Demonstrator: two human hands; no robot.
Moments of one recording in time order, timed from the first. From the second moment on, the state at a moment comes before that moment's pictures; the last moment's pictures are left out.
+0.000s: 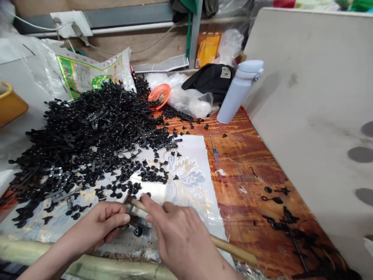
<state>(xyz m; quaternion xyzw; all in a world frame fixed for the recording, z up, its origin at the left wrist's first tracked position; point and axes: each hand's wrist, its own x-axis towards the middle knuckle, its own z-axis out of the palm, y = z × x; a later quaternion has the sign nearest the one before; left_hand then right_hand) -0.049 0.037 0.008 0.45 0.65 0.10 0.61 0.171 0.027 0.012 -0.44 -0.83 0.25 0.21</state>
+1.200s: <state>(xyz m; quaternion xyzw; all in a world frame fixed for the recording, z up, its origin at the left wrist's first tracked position) -0.068 0.053 0.006 0.49 0.58 0.05 0.65 0.170 0.054 0.018 -0.51 -0.68 0.45 0.27</state>
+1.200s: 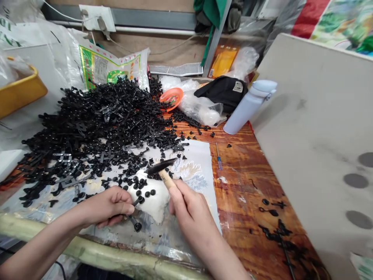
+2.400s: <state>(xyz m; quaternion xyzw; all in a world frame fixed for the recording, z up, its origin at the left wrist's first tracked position) -0.014 -0.008 0.011 0.26 0.62 0.42 0.60 0.154 0.001 -0.002 -0.52 -0.41 0.67 0.34</state>
